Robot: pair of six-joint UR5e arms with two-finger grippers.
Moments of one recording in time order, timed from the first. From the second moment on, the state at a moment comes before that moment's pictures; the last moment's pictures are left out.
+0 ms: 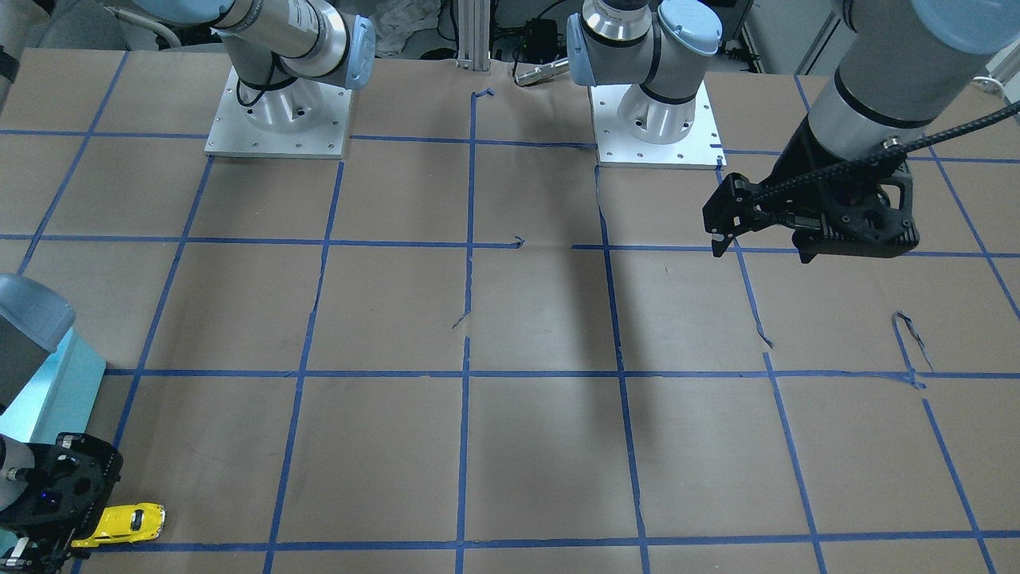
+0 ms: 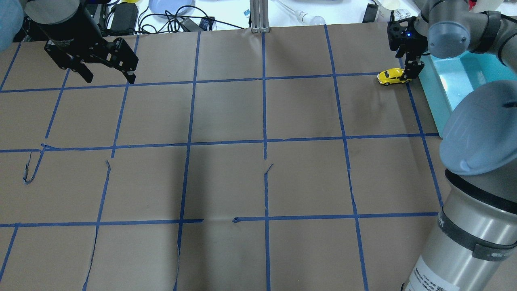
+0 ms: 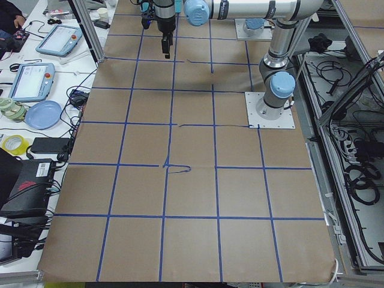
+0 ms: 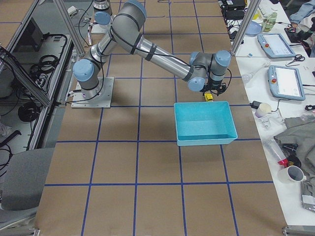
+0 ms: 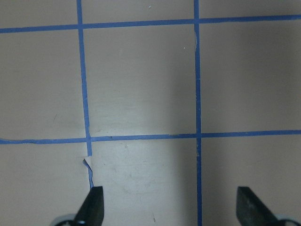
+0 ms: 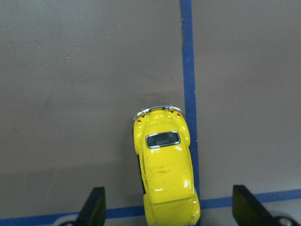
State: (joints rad) left arm -1.46 -1.68 -1.44 -1.60 1.59 0.18; right arm 1.30 -0.84 1.27 -2.07 -1.54 -1.80
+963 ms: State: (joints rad) left arm -1.48 -1.64 -1.51 -1.60 1.59 0.18; right arm 1.30 -0.83 1.28 -2.07 -1.56 -1.84
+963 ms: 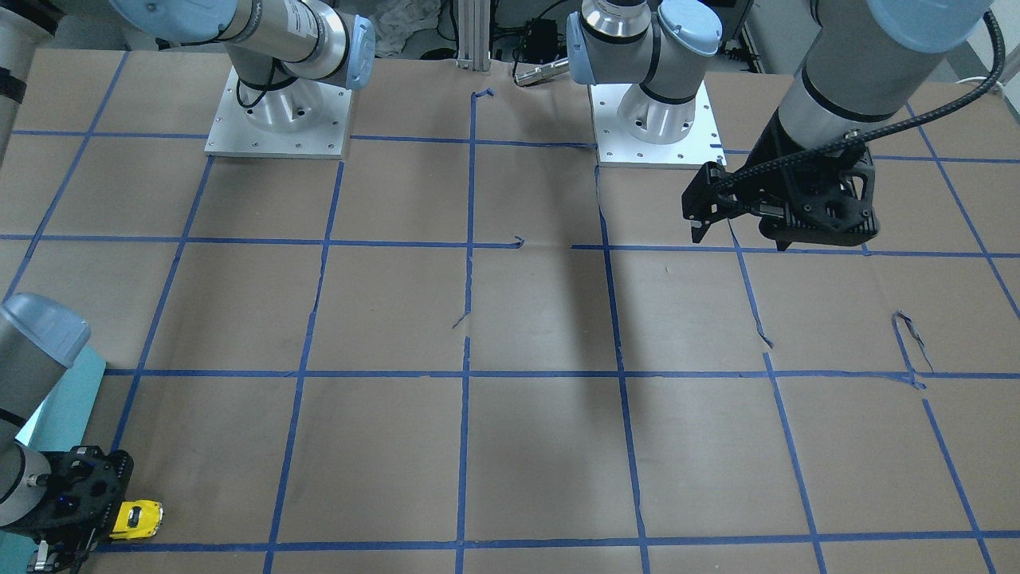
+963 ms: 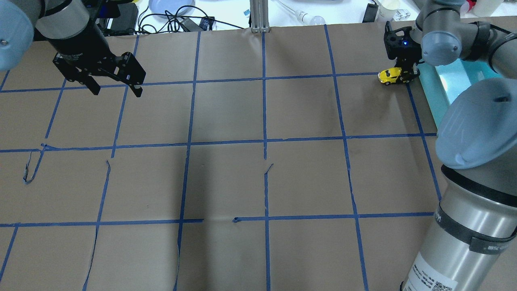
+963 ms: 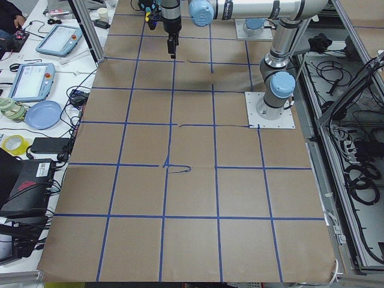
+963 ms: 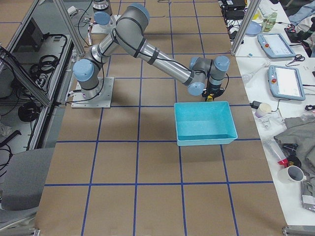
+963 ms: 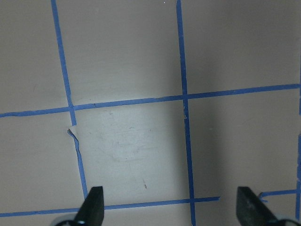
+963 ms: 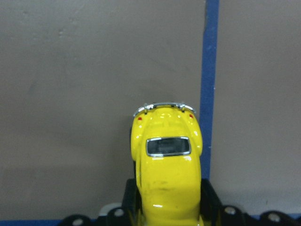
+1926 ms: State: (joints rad) left arm -1.48 -1.64 -1.51 -1.60 1.60 0.18; right arm 1.07 -1.00 1.20 -1.81 -1.55 -2.05
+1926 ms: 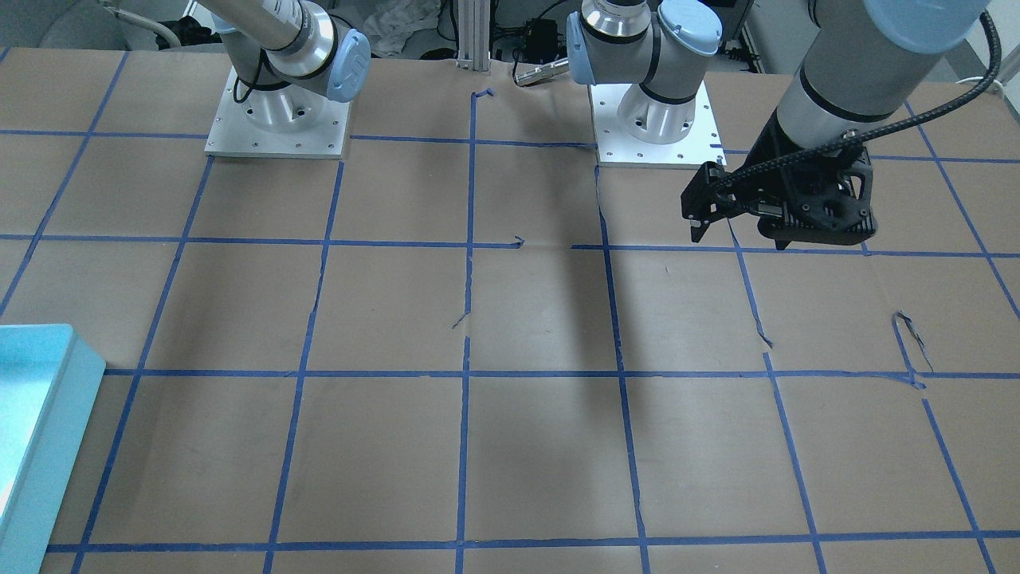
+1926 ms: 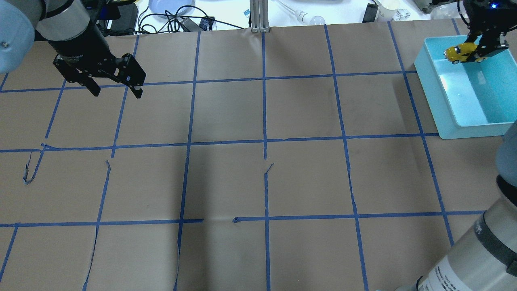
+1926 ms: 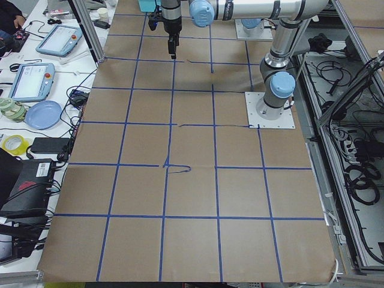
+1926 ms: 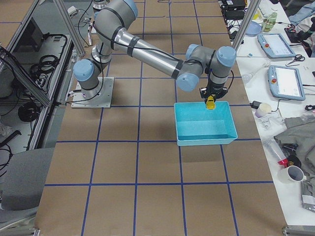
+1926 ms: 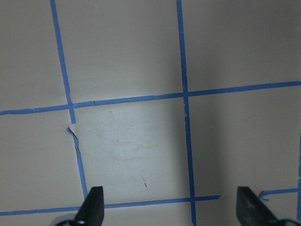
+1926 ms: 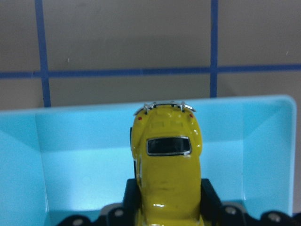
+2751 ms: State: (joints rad) left arm -1.48 -1.64 -1.52 -1.60 1.59 0.18; right arm 0.96 -0.97 1.44 -2.07 -1.54 -2.22
